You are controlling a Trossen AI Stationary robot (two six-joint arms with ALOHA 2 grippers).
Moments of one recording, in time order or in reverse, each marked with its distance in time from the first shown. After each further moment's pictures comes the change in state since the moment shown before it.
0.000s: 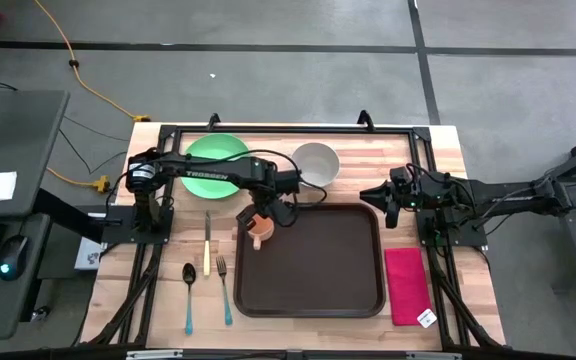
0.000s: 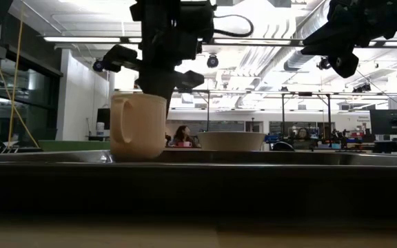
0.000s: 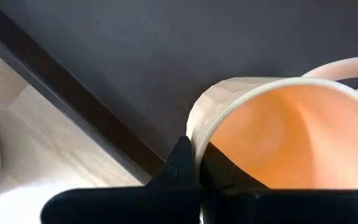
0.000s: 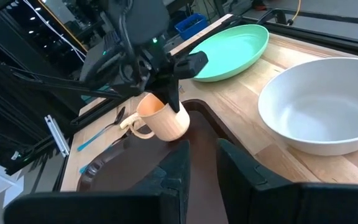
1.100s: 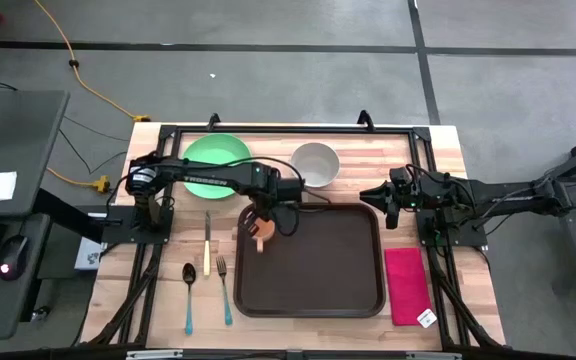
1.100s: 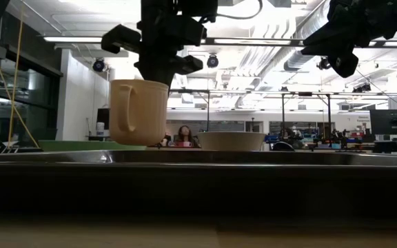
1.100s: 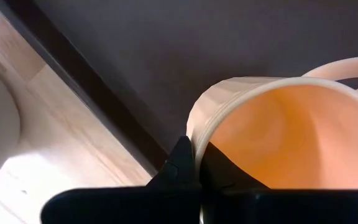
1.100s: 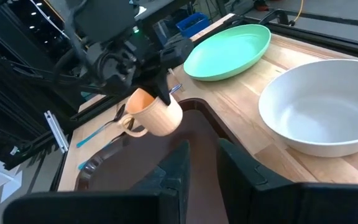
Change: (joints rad) left arm -0.070 0.015 0.107 -0.110 -0.114 -0.172; right arm -0.002 0.000 0.000 -0.002 -0.011 -0.021
